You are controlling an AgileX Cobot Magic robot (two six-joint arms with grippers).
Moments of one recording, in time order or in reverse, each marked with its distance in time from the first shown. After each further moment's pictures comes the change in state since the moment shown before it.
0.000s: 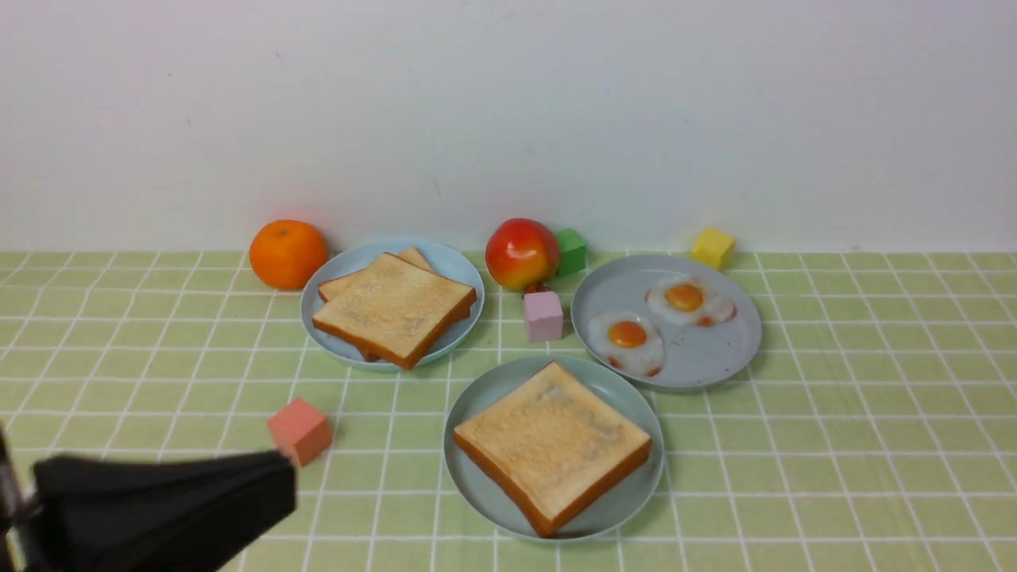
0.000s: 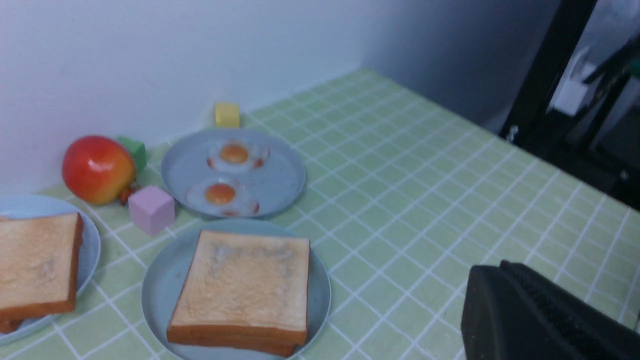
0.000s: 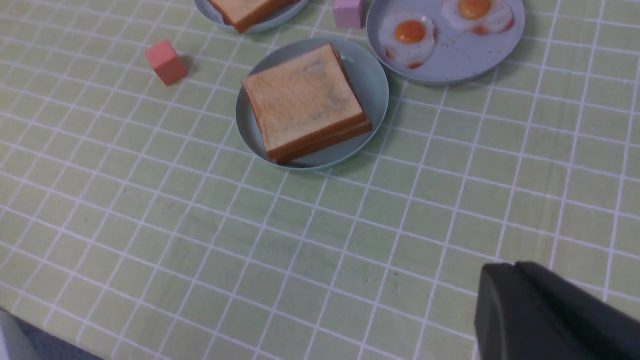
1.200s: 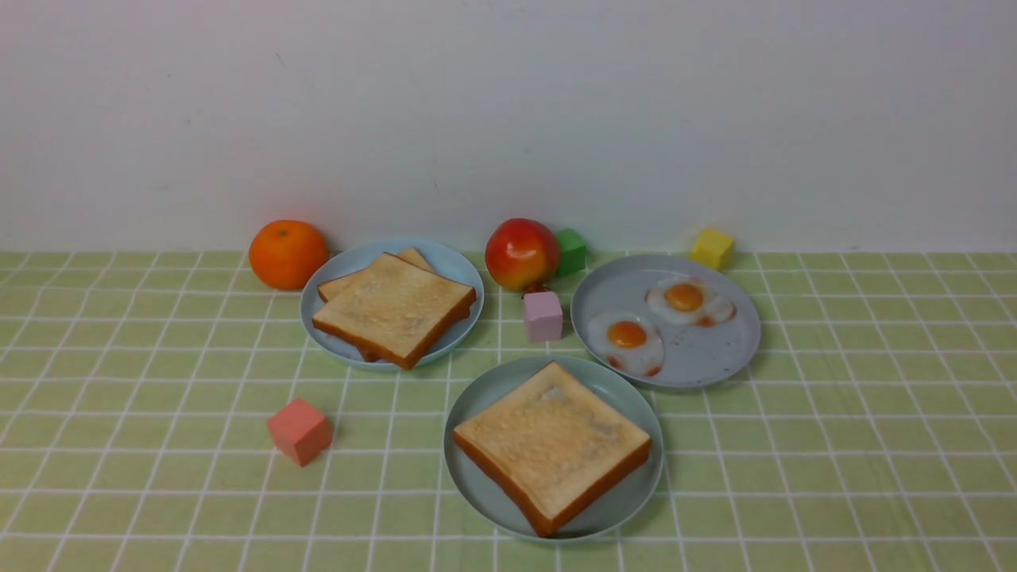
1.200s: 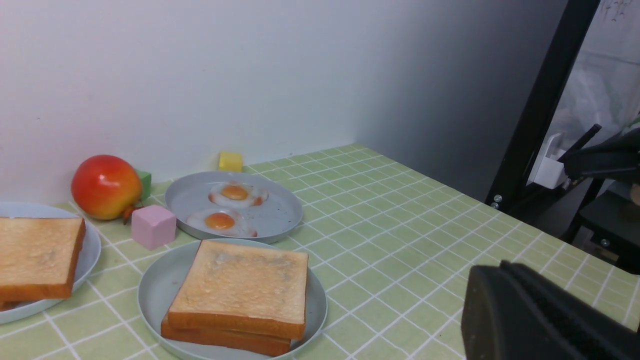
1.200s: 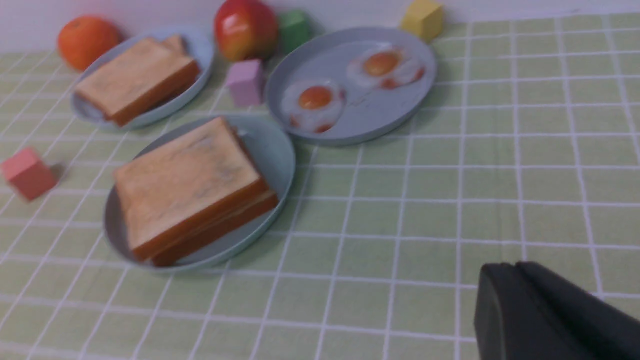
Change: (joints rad) right arm -0.372 -0.284 0.769 -0.085 -0.748 0.053; left arm 0.000 -0.326 0.276 -0.044 -0.087 0.000
